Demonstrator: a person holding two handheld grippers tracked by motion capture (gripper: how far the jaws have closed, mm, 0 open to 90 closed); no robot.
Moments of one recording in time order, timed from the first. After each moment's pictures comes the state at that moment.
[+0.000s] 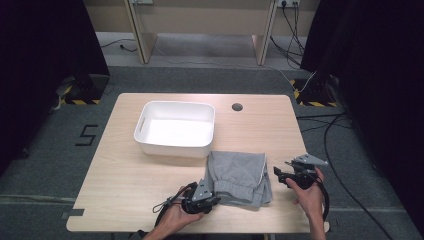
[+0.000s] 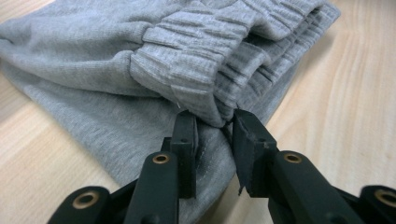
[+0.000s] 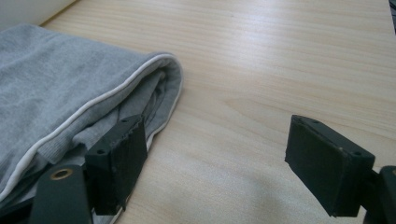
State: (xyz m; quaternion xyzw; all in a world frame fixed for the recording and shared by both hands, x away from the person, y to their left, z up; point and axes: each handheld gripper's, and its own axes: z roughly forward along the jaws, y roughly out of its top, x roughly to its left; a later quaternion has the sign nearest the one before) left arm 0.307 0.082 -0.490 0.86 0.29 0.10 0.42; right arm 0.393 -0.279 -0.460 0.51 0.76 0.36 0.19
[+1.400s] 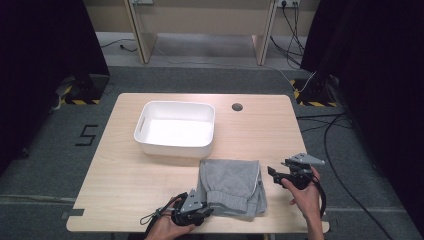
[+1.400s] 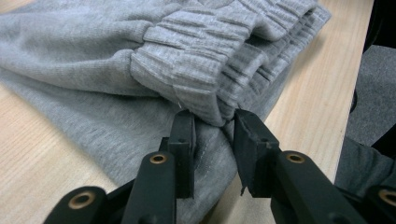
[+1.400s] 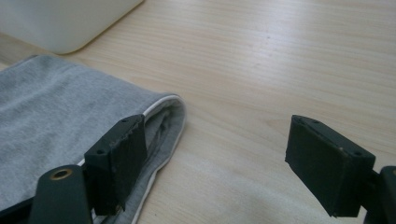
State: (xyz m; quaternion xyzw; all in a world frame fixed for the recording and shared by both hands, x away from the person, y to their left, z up) left arm 0.277 0.103 -0.489 0.85 0.29 0.08 0.43; right arm 0.385 -0.258 -0.443 0.48 0.77 0.38 0.17
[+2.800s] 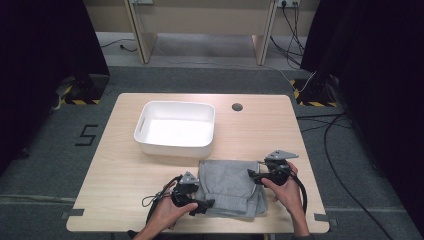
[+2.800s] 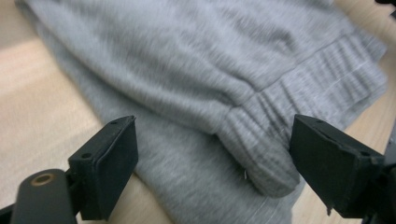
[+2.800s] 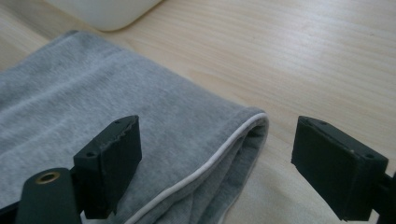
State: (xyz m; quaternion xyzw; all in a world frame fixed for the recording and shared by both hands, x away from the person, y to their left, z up) left arm 0.320 0.108 -0.480 0.81 0.43 0.00 0.40; right arm 0.403 -0.206 -0.459 0.43 0.82 0.37 0.12
